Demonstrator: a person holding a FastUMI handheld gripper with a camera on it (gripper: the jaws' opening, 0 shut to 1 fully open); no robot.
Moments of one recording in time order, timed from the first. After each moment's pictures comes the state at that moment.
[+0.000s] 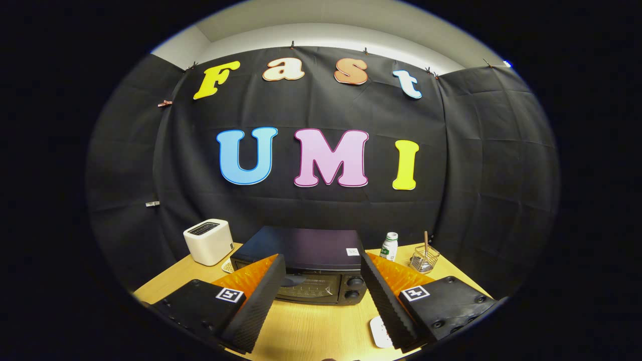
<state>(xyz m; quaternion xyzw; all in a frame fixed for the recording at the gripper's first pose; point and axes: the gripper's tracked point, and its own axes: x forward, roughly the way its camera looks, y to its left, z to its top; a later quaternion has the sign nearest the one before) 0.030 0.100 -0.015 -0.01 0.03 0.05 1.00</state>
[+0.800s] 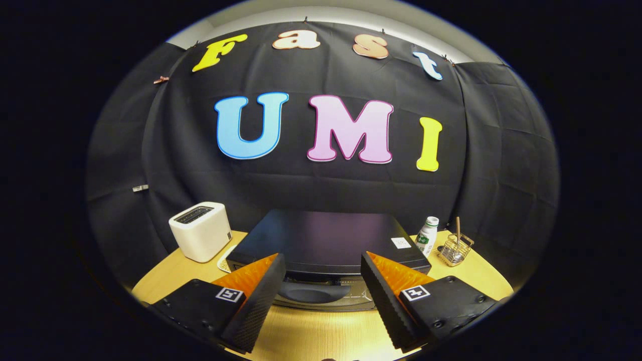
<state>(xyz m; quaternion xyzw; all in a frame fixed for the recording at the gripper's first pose) 0.131 0.184 -0.096 -0.03 0.09 0.05 0.99</state>
